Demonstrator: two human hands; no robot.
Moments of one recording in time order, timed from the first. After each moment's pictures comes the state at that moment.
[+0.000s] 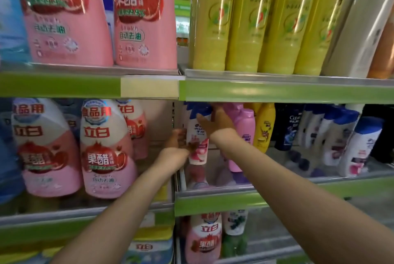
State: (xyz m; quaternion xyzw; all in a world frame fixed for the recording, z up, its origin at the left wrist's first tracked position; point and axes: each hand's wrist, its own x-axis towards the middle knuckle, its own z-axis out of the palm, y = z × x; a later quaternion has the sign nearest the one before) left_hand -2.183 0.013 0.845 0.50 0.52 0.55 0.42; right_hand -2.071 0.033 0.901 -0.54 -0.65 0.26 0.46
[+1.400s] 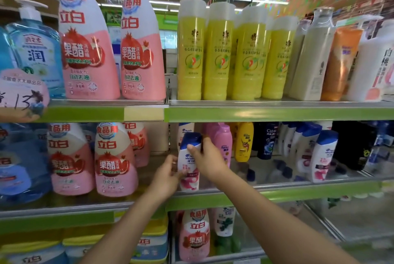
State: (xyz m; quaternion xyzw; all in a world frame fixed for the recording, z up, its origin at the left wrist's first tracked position) left_hand -2.168 -0.078 0.852 0.58 0.57 0.47 0.35; right_hand -2.042 -0.068 0.908 -0.54 -0.69 0.30 0.38
